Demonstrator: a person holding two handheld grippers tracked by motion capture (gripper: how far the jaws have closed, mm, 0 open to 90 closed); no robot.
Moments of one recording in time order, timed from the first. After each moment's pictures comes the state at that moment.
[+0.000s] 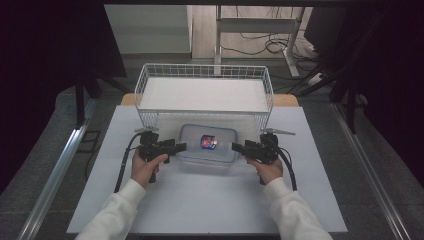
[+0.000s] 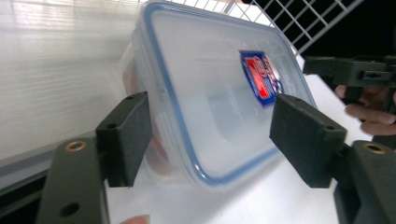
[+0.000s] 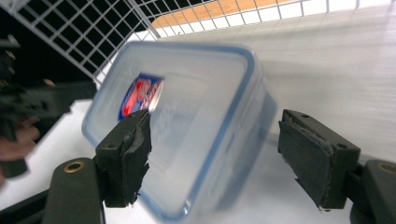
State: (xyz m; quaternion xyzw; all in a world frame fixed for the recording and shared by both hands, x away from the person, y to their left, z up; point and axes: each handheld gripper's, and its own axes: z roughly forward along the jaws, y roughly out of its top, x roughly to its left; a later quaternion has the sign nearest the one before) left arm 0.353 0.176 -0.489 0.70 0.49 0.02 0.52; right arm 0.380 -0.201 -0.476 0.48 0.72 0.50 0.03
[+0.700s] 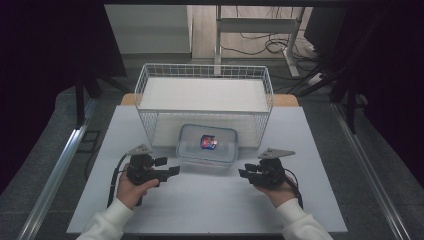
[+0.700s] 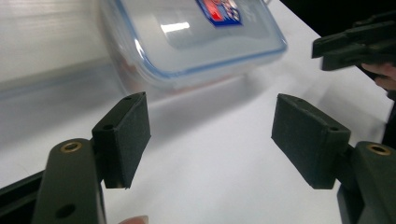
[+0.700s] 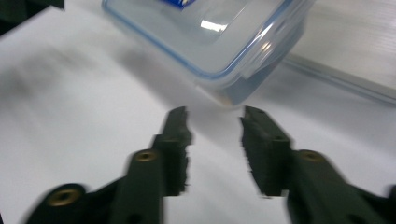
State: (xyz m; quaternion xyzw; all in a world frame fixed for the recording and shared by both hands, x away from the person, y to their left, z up) left arm 0.281 0.185 -0.485 0.75 0.45 0.03 0.49; right arm 0.313 -0.207 -0.474 0.38 0.83 0.41 0.08
